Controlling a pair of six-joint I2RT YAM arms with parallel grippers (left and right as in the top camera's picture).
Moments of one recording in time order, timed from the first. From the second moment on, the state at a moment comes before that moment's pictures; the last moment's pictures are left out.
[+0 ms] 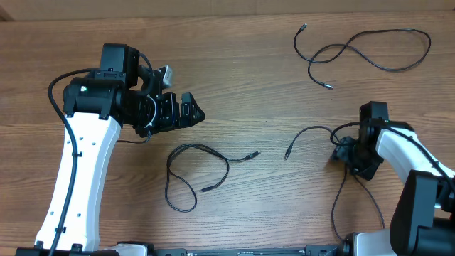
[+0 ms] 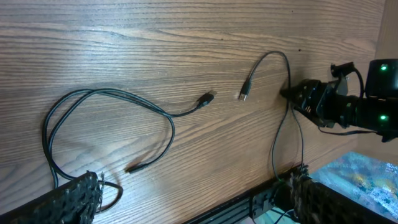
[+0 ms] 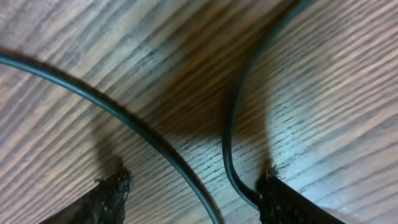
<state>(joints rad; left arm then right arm) -0.10 1.49 1.52 -1.31 0.54 -0.23 -0.16 1.63 0.84 -0.78 0.01 0.46</state>
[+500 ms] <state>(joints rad) -0.10 1.49 1.52 -1.30 0.54 -0.23 -0.16 1.63 0.83 -0.74 -0.02 0.46</state>
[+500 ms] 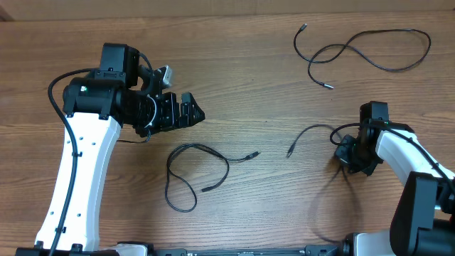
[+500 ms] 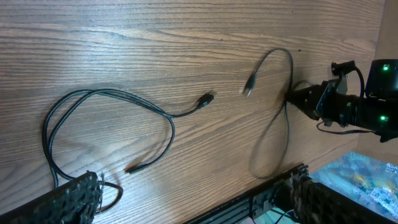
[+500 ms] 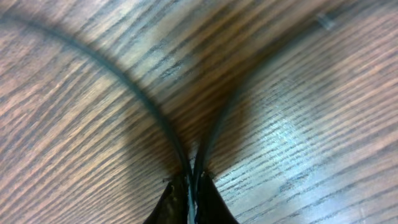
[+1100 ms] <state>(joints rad) -0.10 1.49 1.52 -1.31 0.54 -0.23 -0.33 1.64 1.30 -0.99 -0.15 0.59</state>
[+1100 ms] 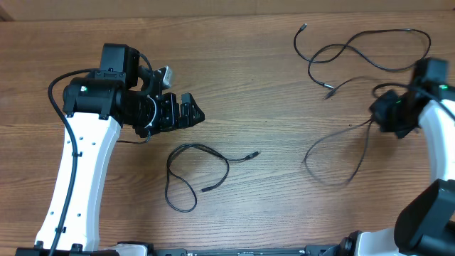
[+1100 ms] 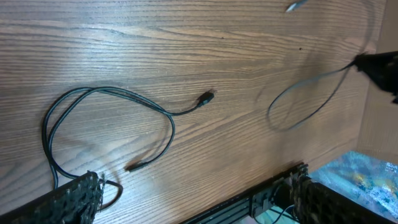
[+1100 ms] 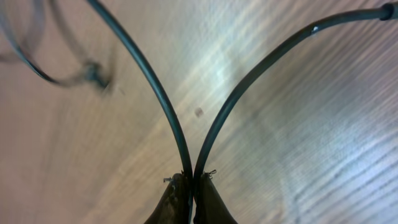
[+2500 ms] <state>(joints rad) -0.10 1.49 1.52 -1.31 0.54 -0.23 -0.44 1.75 1.39 -0.93 -0.23 0.76</state>
